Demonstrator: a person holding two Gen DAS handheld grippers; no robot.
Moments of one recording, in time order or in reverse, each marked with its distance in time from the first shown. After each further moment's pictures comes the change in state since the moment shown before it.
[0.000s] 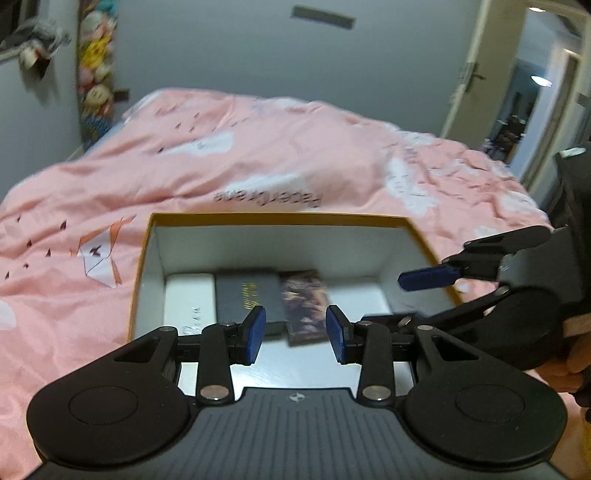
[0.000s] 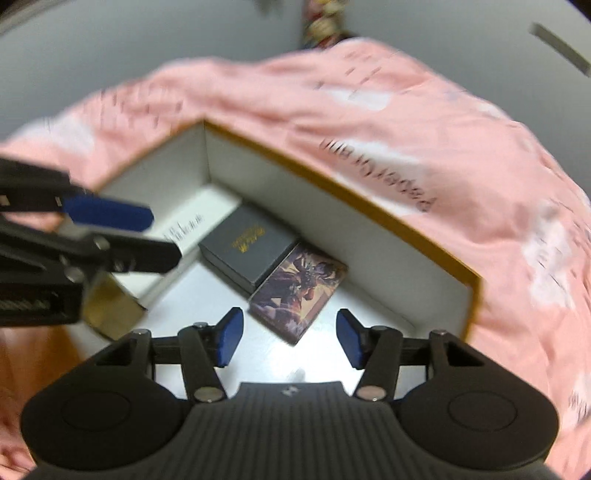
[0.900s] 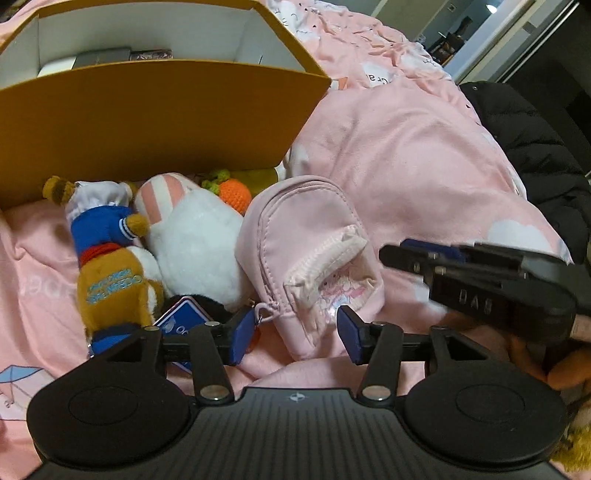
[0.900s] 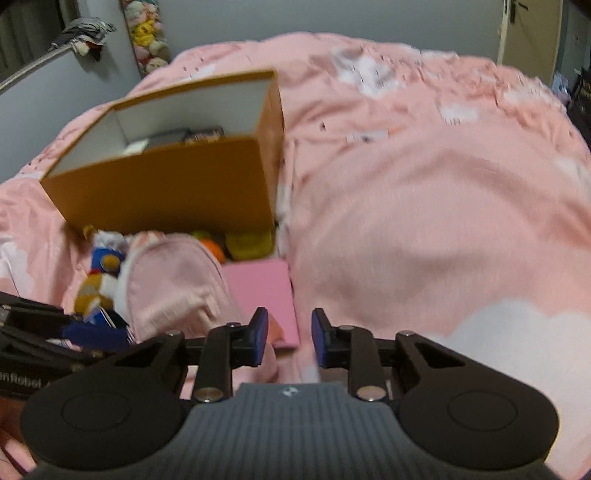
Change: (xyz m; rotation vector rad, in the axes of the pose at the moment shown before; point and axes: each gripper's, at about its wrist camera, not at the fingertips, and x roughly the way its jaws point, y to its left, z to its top) left arm -0.004 -0.089 -0.145 -0.014 0.391 -0.280; right arm -0.093 0.027 -0.228 0.516 0.007 -0.215
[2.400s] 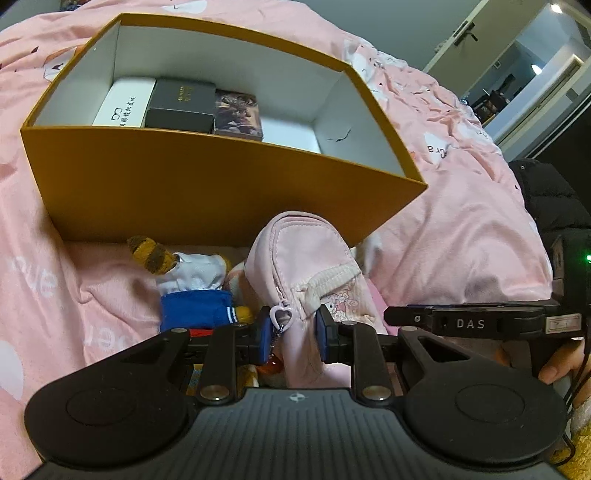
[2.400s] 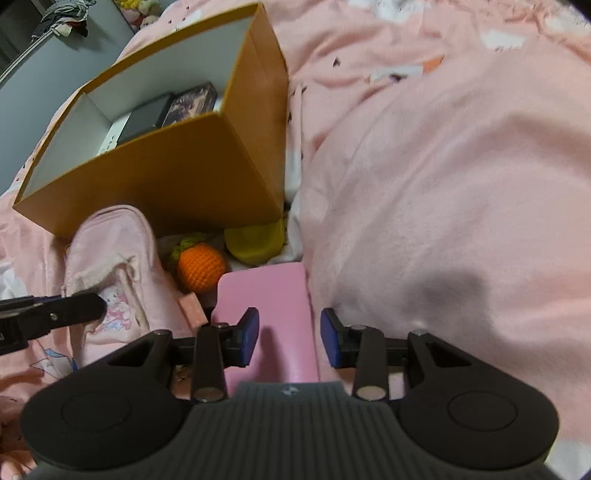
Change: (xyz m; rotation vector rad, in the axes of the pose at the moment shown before) left arm -0.021 0.051 0.035 -0.160 -0.126 0.069; right arm 0.078 -0.016 0.054 0.111 0.268 0.158
